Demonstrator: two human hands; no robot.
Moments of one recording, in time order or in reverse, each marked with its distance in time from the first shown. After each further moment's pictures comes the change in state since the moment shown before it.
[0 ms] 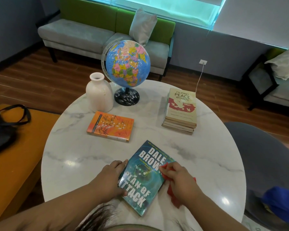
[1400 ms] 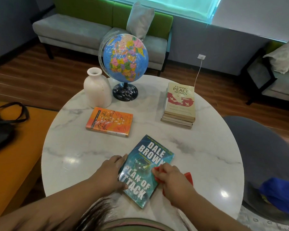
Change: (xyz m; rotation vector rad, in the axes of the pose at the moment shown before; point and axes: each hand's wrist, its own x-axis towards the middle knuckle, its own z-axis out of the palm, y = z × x) left_hand 0.002 -0.006 0.005 -0.023 0.019 0.001; right_hand -0.009 -0.026 0.006 0.147 -0.101 0.104
